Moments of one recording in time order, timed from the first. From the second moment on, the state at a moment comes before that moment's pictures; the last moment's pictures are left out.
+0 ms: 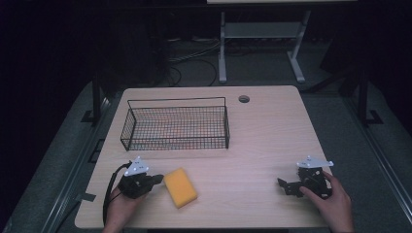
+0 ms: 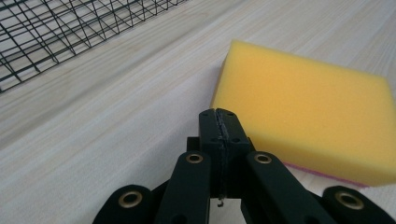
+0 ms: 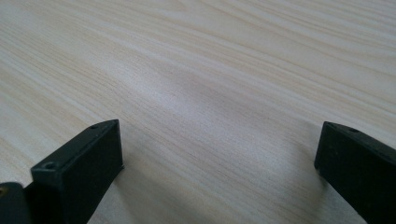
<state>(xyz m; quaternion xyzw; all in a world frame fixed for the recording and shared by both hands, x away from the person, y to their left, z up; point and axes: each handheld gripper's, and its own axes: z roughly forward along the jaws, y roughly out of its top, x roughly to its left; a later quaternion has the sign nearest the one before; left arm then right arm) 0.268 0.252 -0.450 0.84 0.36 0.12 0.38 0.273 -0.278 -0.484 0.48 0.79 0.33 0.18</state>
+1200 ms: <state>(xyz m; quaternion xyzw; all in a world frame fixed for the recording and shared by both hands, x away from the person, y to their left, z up) 0.296 0.213 -0.450 0.85 0.33 0.11 0.40 0.273 -0.278 -0.484 0.48 0.79 0.33 0.18</state>
